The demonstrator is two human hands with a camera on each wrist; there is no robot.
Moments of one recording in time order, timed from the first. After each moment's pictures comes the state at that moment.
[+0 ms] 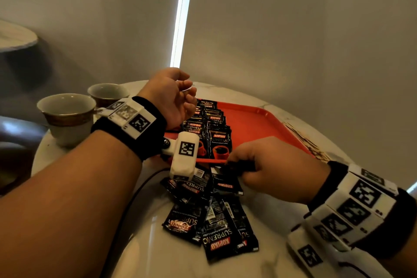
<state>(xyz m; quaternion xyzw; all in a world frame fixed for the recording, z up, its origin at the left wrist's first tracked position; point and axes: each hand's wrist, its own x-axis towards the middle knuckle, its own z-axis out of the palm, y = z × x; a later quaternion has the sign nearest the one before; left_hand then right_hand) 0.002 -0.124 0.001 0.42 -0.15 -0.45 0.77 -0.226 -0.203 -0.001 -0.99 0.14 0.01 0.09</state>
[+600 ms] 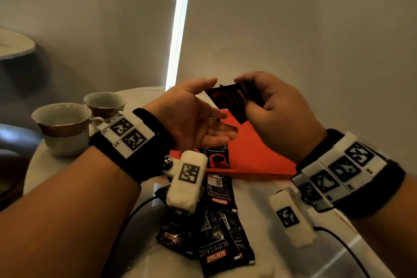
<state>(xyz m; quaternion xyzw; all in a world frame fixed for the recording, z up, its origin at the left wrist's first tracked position) -0.030 -0.116 0.016 0.43 -0.30 -0.63 0.58 -0.193 -0.220 0.040 -0.90 0.11 -0.37 0.19</state>
